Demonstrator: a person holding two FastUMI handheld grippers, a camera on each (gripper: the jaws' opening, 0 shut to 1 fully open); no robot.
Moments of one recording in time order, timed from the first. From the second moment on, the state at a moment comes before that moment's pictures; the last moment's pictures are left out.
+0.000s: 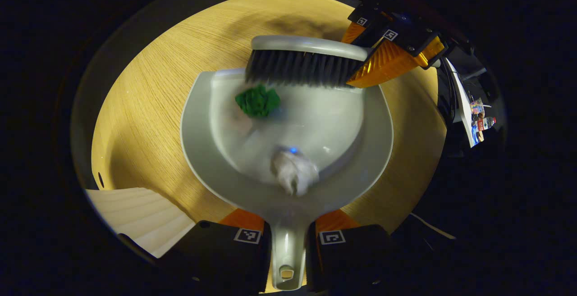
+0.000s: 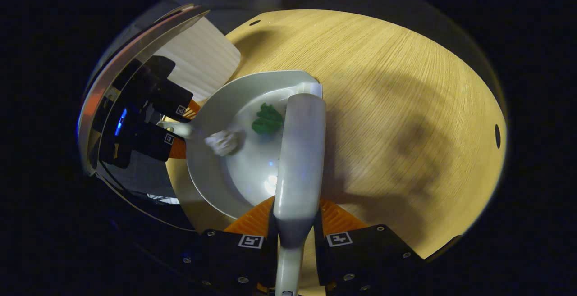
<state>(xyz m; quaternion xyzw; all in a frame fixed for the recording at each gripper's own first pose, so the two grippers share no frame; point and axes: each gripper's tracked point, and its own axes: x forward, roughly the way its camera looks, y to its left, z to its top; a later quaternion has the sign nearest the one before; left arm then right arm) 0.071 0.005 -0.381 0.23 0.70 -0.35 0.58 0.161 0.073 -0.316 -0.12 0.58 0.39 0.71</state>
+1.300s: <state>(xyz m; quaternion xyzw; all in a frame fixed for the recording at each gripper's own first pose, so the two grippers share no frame) 0.093 -0.079 -0.282 0.00 0.65 -0.08 0.75 0.155 0.129 -0.377 0.05 0.56 0.05 0.83</state>
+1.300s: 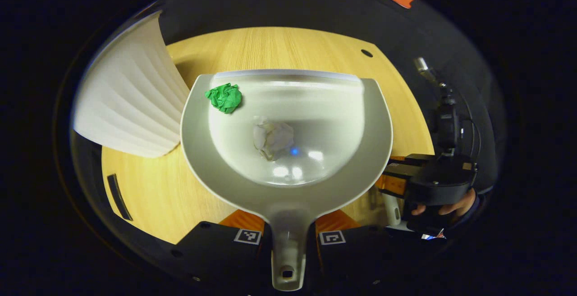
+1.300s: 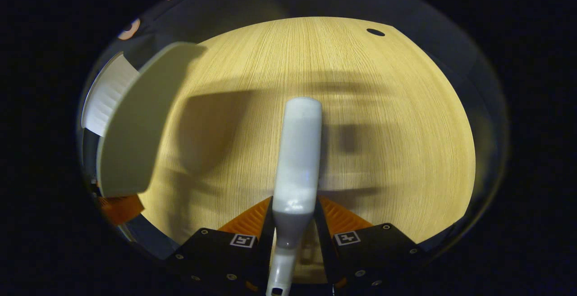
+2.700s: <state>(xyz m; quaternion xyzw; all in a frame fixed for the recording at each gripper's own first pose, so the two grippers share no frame) 0.173 0.264 -0.140 0.28 0.63 0.10 0.72 0.157 0.112 -0.342 0.10 0.50 0.04 0.86</state>
